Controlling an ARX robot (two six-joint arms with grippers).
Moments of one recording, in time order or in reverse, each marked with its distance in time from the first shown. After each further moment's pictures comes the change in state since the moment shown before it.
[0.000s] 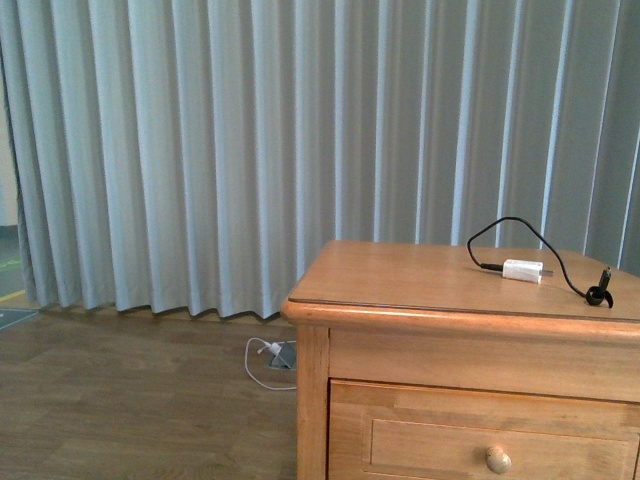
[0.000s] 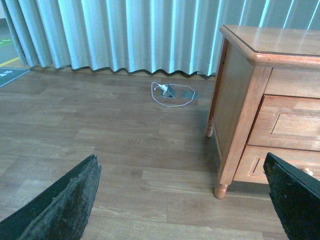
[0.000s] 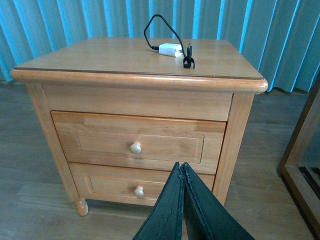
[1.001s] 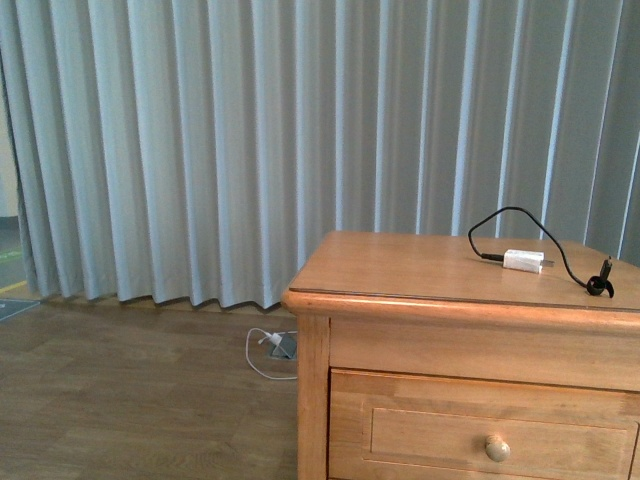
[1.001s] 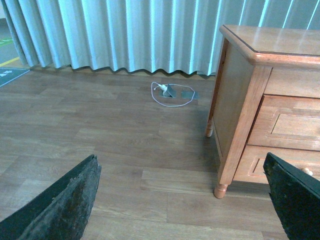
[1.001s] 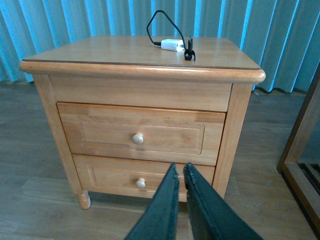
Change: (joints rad) left arm 0.000 0.000 0.000 -0.001 0.000 0.000; right arm 0.000 -0.361 -0.065 -0.291 0.000 0.000
